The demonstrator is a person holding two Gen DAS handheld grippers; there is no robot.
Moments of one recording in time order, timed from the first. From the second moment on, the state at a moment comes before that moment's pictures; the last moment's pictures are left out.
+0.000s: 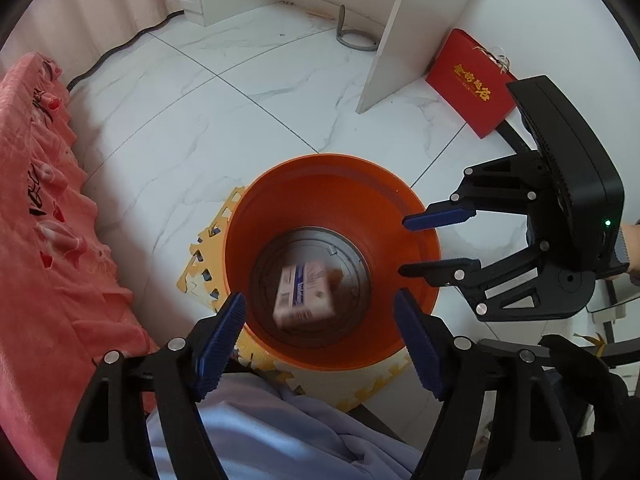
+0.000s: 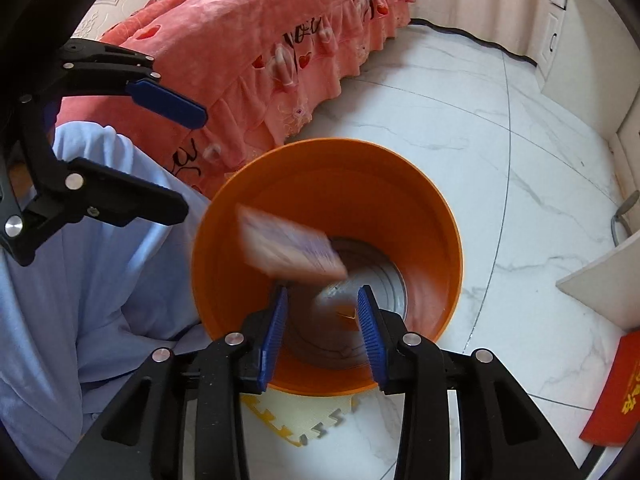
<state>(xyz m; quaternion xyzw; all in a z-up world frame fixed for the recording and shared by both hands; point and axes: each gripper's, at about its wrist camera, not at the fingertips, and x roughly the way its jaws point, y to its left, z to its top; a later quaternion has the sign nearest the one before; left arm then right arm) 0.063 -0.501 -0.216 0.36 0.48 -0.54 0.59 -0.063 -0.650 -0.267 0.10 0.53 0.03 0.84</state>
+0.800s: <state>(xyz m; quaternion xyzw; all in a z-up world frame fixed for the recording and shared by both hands) 0.078 -0.358 -0.113 0.28 0.44 -0.45 0.73 -0.025 -0.562 -0.129 0.05 0.45 0.07 0.89</state>
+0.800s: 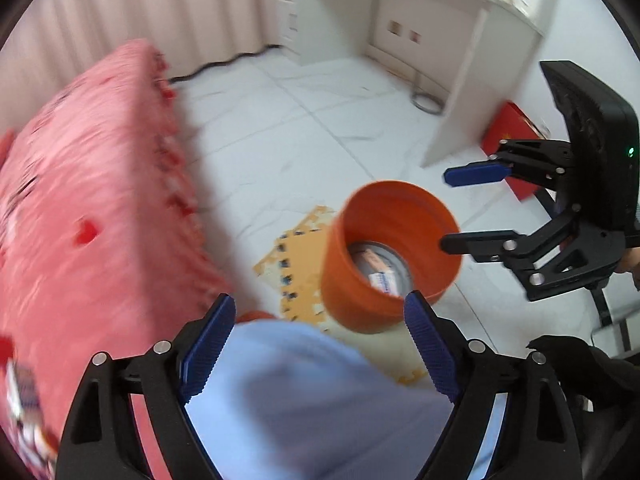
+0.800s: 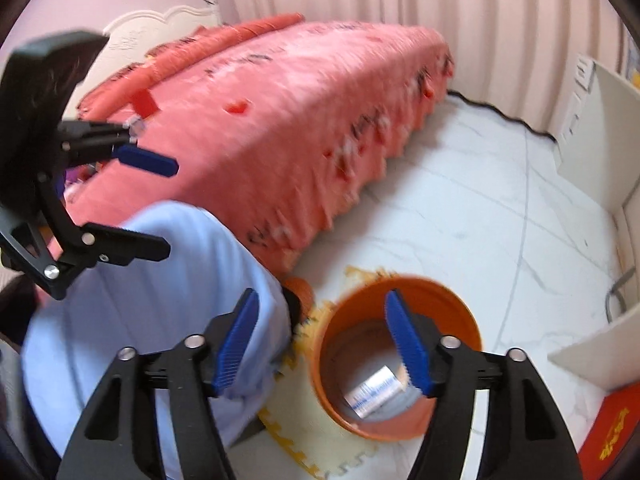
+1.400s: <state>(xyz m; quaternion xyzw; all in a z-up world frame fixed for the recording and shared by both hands) 0.080 -0.155 -0.070 0.16 0.45 -0.25 0.84 0.053 -0.376 -0.045 -0.03 0.37 0.24 0.90</state>
